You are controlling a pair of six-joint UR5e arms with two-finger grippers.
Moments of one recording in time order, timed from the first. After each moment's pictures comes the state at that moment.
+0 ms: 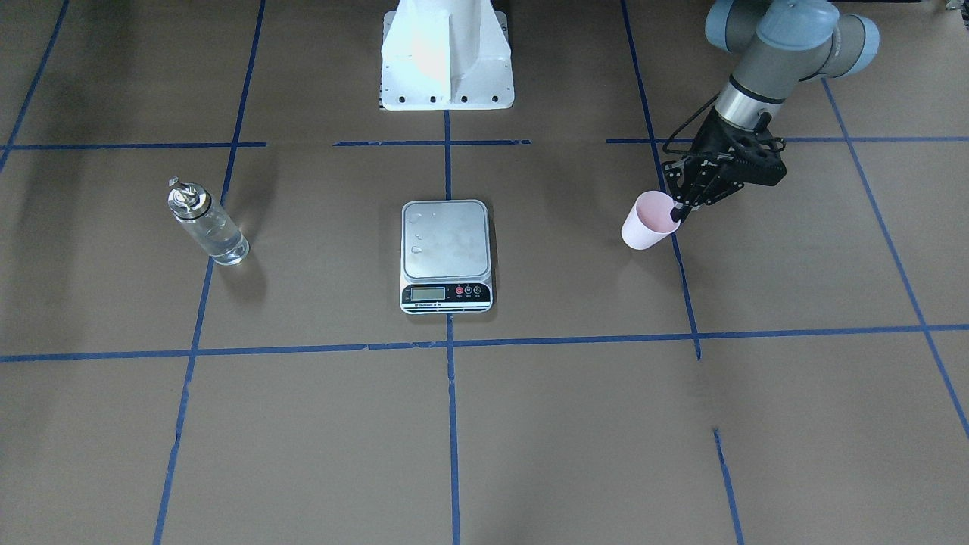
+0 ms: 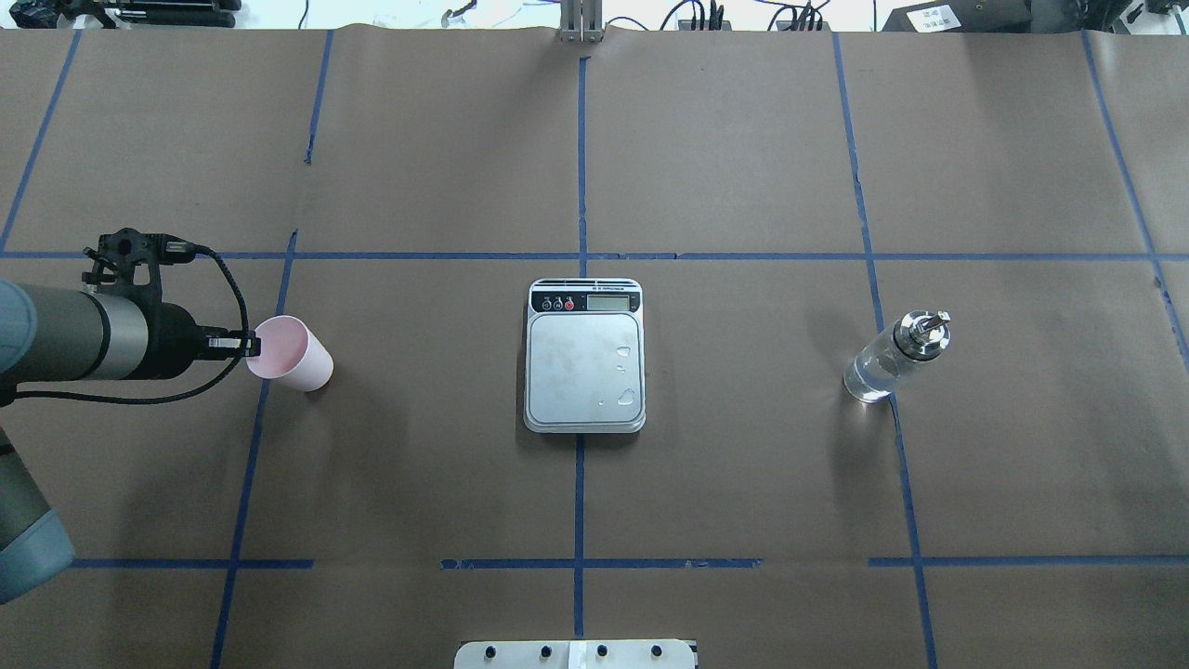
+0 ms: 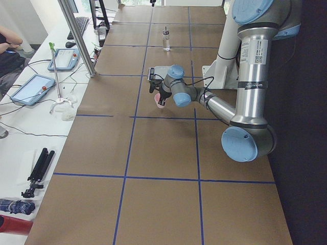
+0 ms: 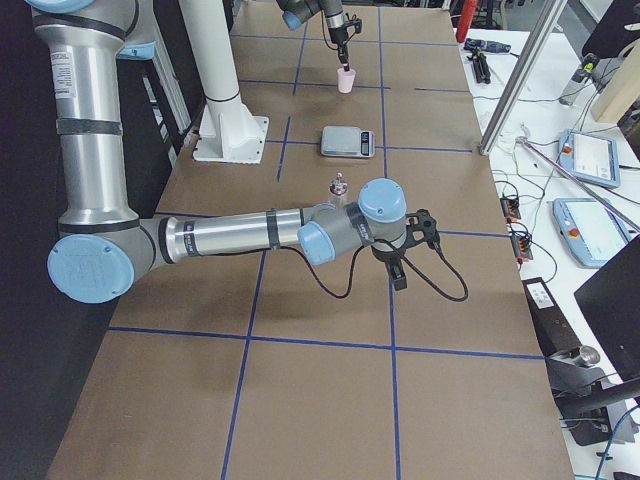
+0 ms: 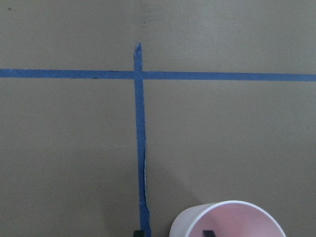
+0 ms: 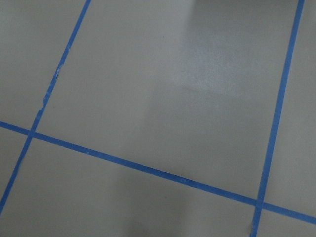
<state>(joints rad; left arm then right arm) -0.67 -1.62 -1.99 -2.10 -1.80 -1.13 1.46 -1.54 1.68 -1.23 2.40 0.15</state>
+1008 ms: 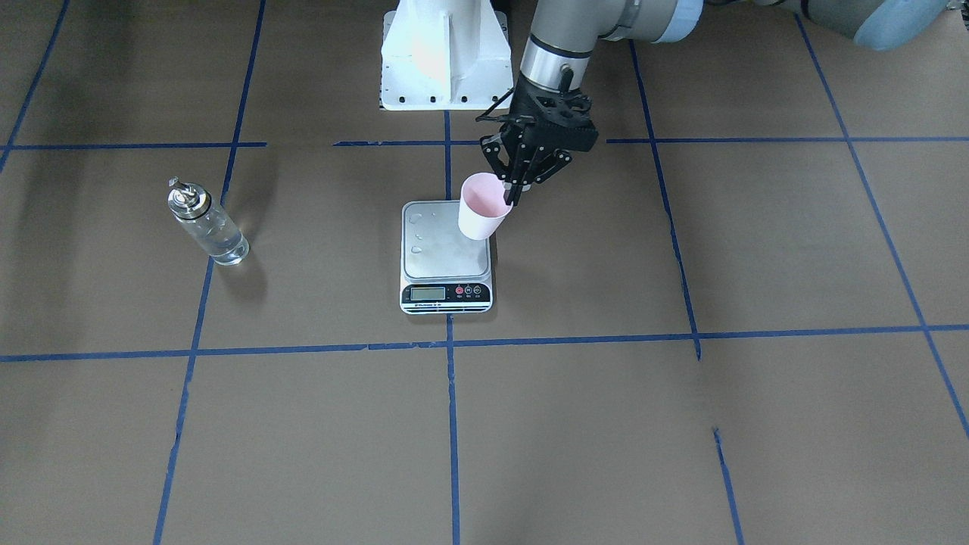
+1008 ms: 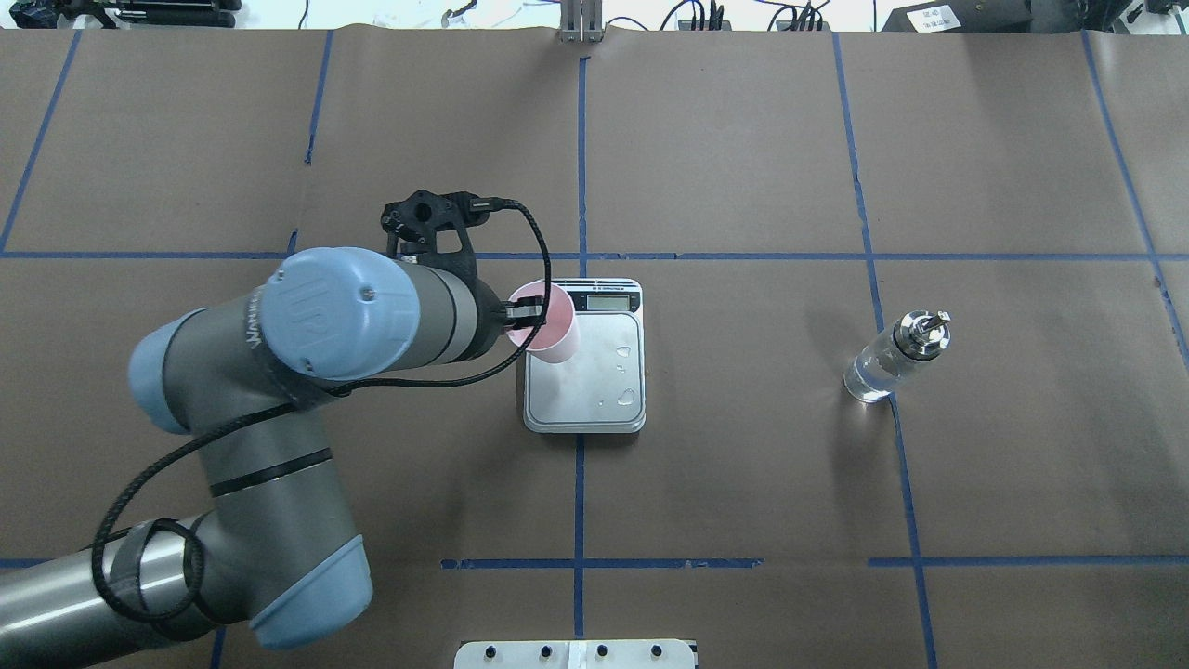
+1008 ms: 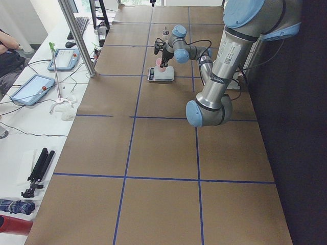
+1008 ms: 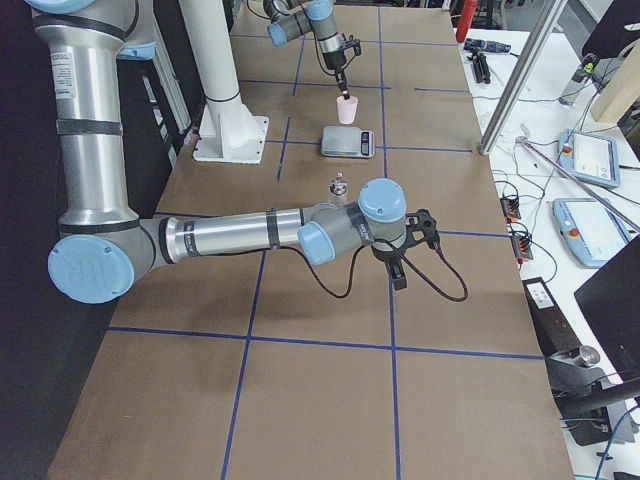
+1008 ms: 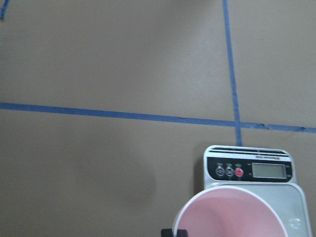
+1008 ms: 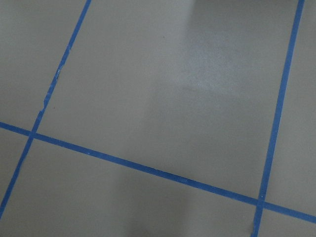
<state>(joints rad) -0.46 -2.19 -1.87 -1.70 -1.59 -1.37 1.46 -1.54 1.68 -1.23 2.41 0.16</state>
